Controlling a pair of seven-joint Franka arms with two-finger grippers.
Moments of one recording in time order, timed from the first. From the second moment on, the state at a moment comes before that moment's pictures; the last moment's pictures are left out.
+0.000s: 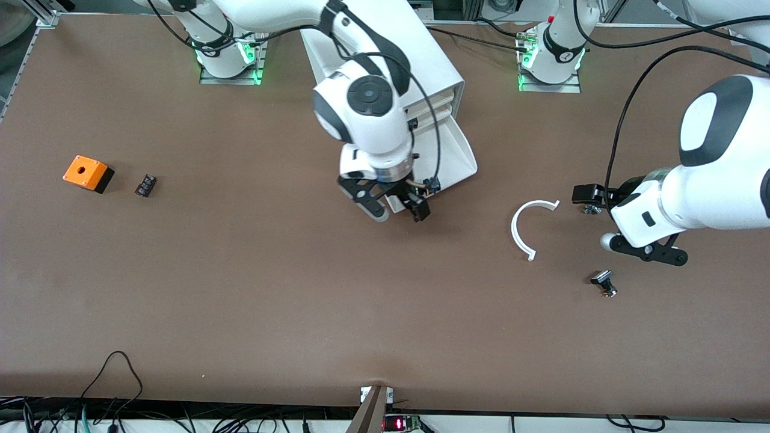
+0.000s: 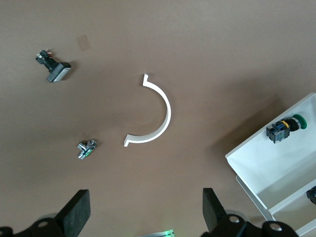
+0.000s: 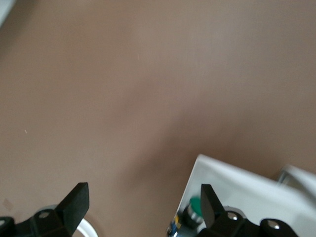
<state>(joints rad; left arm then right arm) -0.02 0.51 -0.17 -1.10 -0.02 1.32 0.00 0.72 0.73 0.01 -1.10 0.01 2.04 1.48</state>
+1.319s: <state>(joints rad) -0.28 0.46 -0.18 -1.75 -0.01 2.14 -0.78 0.20 0.20 -0.01 -1.60 0.01 1.90 0.35</state>
